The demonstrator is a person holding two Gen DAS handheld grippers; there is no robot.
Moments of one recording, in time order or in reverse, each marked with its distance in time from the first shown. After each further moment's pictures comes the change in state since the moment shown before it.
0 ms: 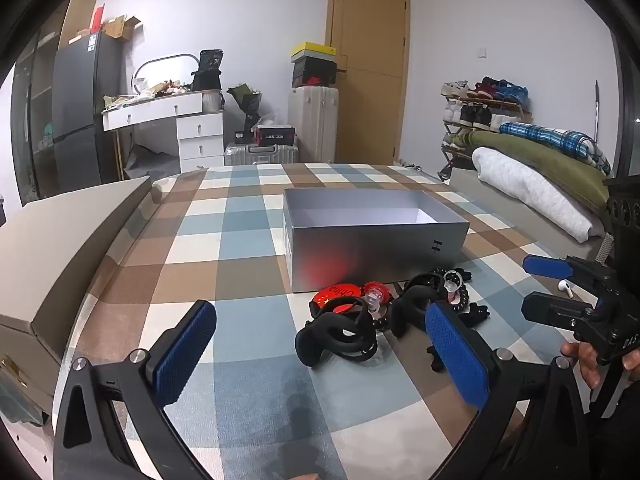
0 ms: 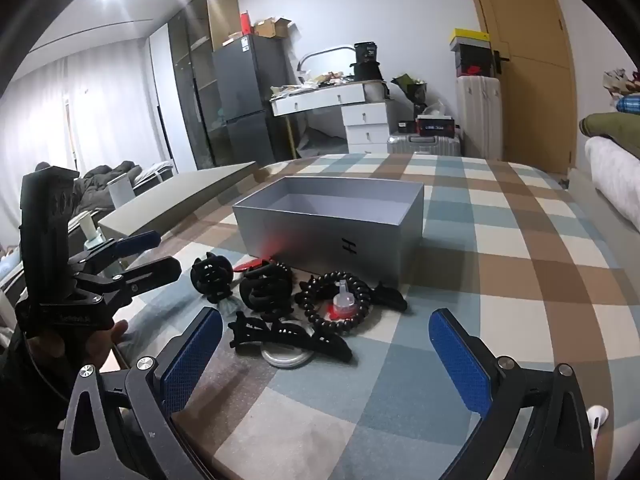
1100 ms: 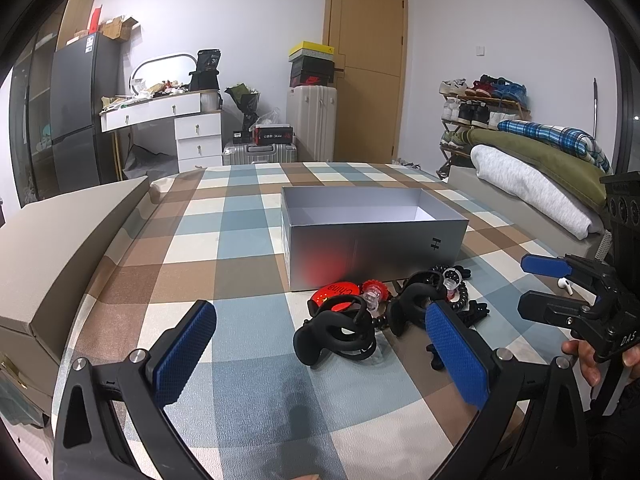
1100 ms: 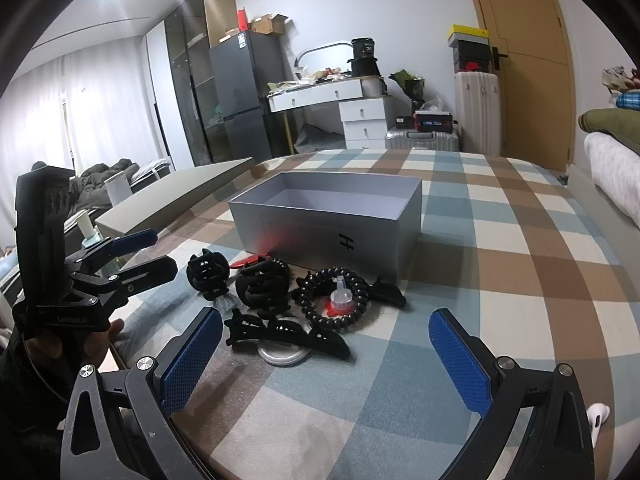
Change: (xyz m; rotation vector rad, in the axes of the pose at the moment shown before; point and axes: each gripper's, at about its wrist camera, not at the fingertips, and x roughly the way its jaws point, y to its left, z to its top) left arm 0.003 0.003 0.000 0.002 0.009 0.001; right arm 0.003 -0.001 -0.001 0.003 0.023 -0.008
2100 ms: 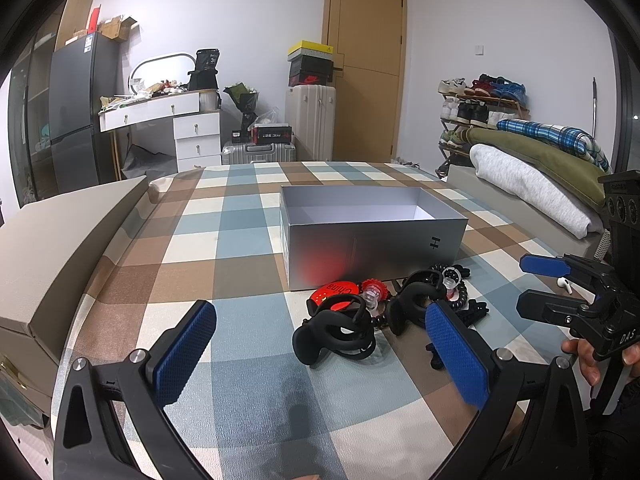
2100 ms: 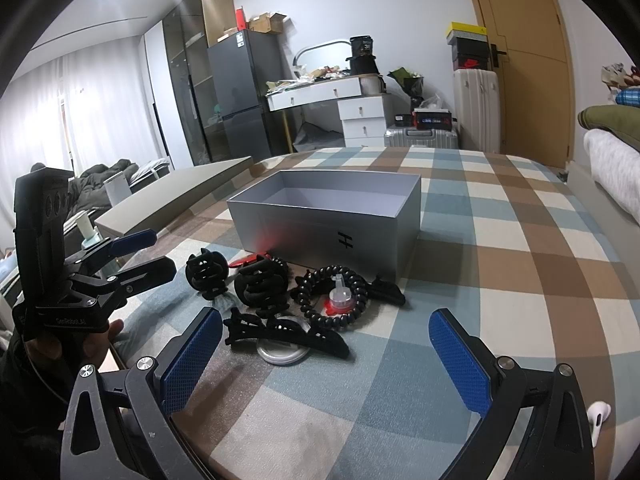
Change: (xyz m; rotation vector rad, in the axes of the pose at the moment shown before) left arm 0.001 -0.004 -0.001 0.002 0.001 0.001; right arm 0.000 -0.001 0.000 0.003 0.003 -0.001
